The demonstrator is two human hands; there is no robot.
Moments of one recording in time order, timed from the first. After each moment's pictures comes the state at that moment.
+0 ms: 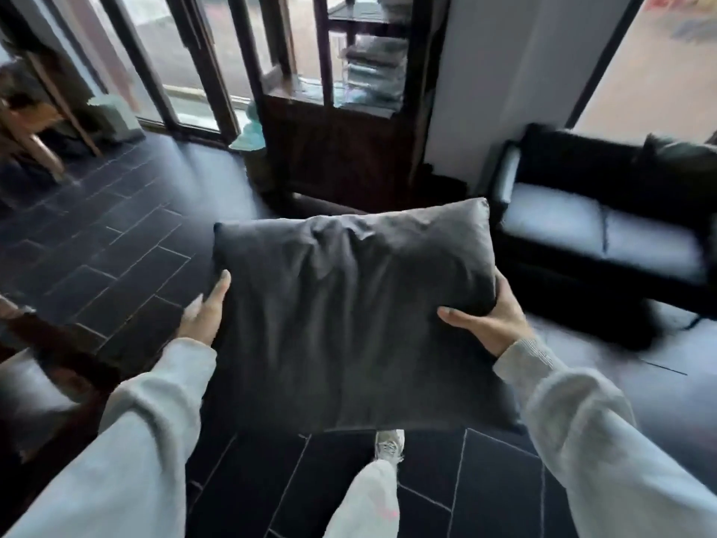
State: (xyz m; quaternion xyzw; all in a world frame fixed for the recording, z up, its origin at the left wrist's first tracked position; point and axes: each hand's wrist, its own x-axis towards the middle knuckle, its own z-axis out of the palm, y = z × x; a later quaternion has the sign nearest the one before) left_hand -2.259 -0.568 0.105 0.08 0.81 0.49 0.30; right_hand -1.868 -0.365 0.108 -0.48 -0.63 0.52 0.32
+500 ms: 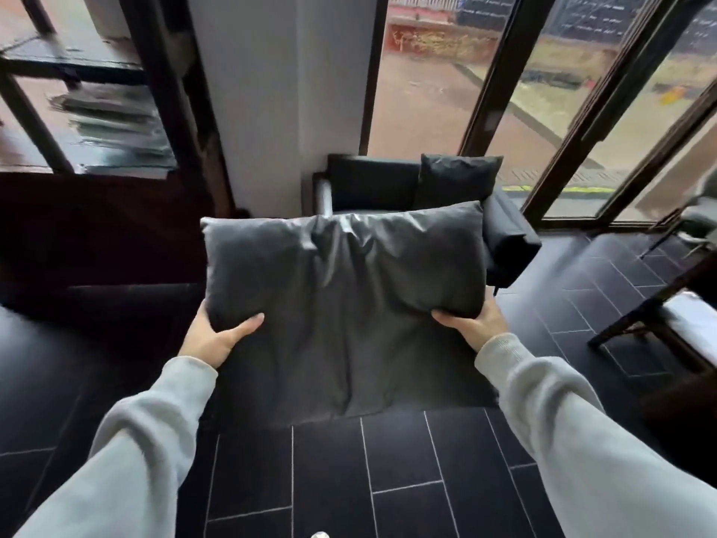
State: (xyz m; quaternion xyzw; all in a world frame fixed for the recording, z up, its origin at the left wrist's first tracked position) left_hand -2.110 -0.107 0.101 0.37 0.63 0.47 0.48; right_hand -1.679 -0.089 0.137 -0.69 -0.45 0.38 0.42
